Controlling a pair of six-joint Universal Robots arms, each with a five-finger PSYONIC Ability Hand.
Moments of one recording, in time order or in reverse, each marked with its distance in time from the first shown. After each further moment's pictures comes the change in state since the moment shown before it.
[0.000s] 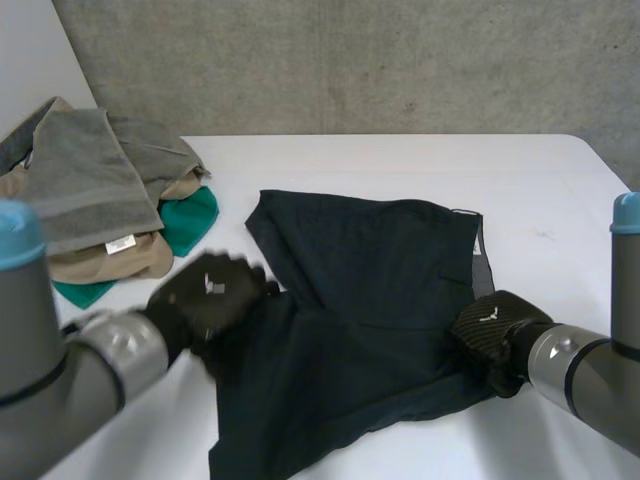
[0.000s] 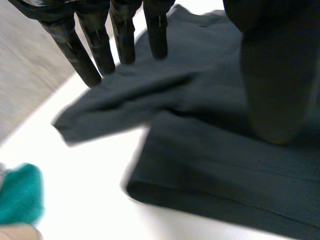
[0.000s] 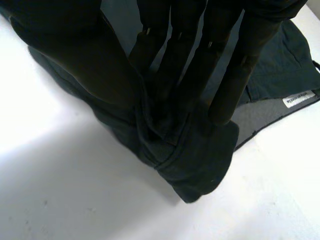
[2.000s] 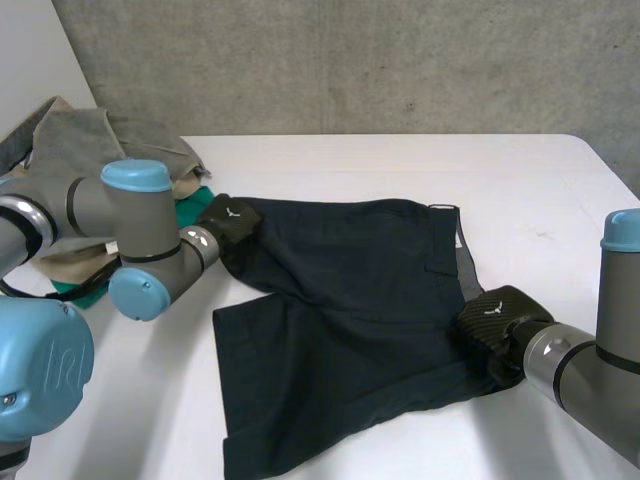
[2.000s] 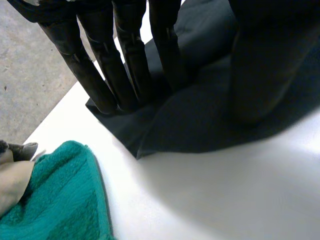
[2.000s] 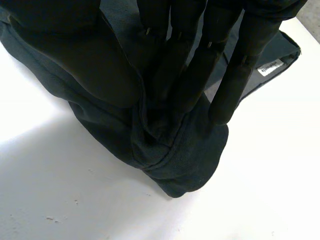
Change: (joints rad) left arm 0.072 -0.880 0.972 -0.030 -0.068 0.086; right arm -0.025 0.042 0.038 -0.138 0.032 0.027; left_hand 0.505 0.490 0.497 0.485 0.479; right_hand 0.000 0.005 0.010 0.000 0.003
